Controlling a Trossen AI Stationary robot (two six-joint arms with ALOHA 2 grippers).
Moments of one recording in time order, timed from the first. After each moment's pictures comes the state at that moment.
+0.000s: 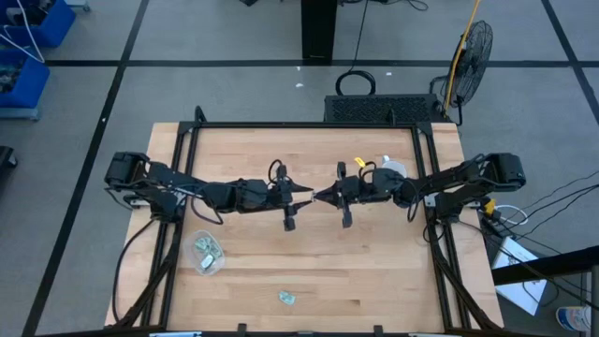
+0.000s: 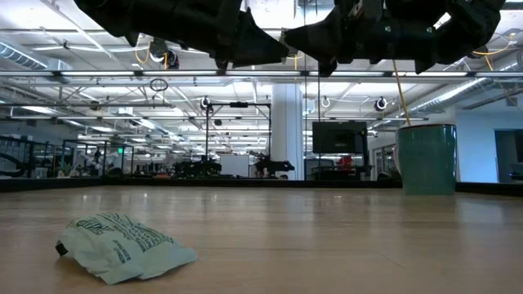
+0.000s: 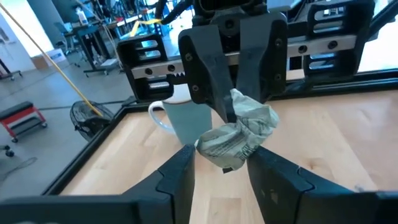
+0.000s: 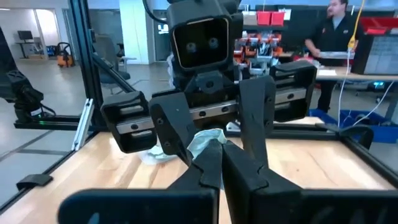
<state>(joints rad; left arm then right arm) -0.09 1.58 0.83 0.58 -0.25 0.14 -0.03 1.42 0.54 0.90 -0.10 0.00</state>
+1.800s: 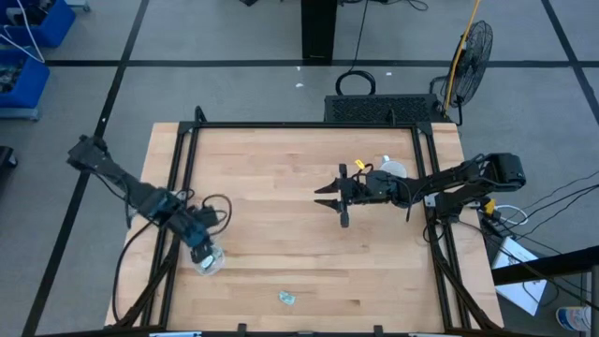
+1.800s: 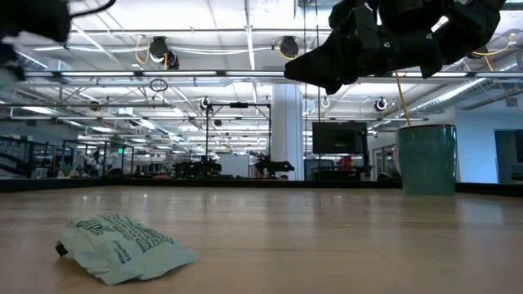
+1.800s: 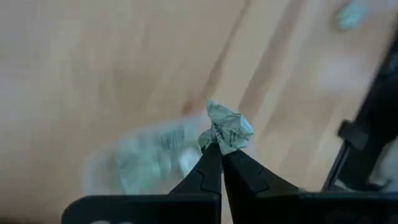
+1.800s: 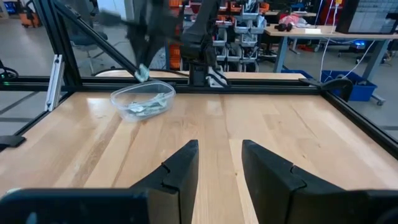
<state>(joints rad) -0.58 0.94 0.73 -0.94 0.00 -1.09 -0.03 1.42 0.54 0.73 -0.02 -0.01</state>
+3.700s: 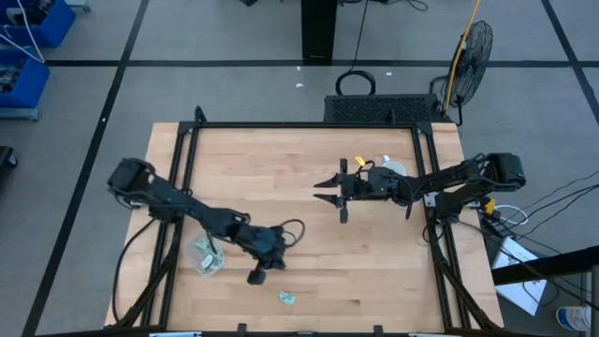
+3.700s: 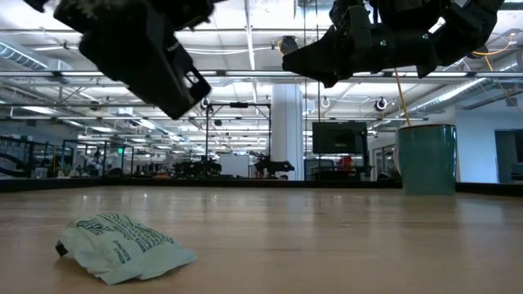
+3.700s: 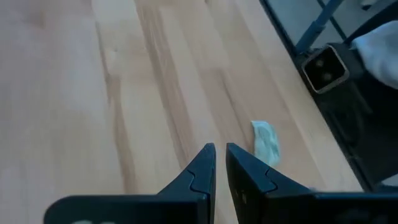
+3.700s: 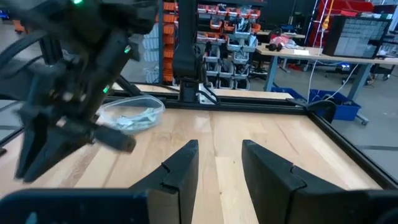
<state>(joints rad) -0.36 1.64 0.87 0.03 0.19 -0.20 -0.06 1.42 0.54 0.80 -0.03 -0.06</state>
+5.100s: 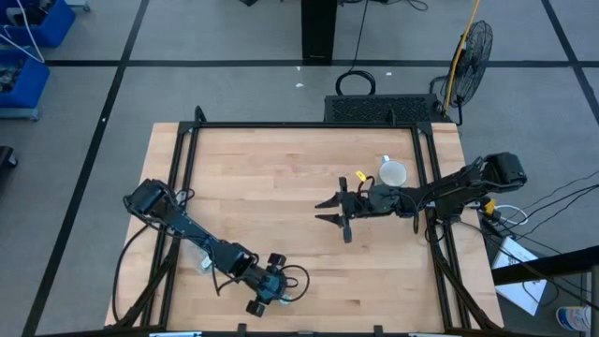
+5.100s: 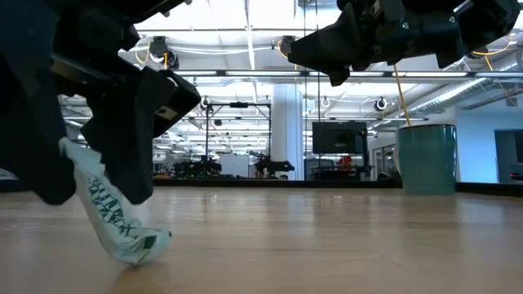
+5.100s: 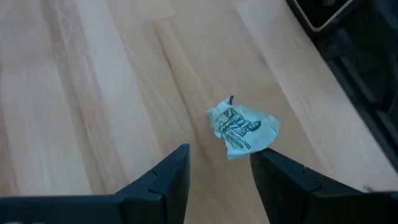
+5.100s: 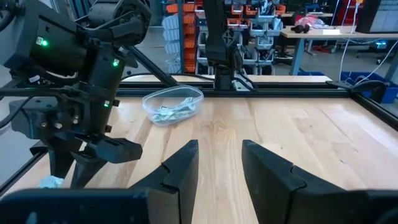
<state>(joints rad) -0.58 1.90 1.07 -0.07 -0.01 -0.19 0.13 1.42 0.54 0.75 0.08 0.04</state>
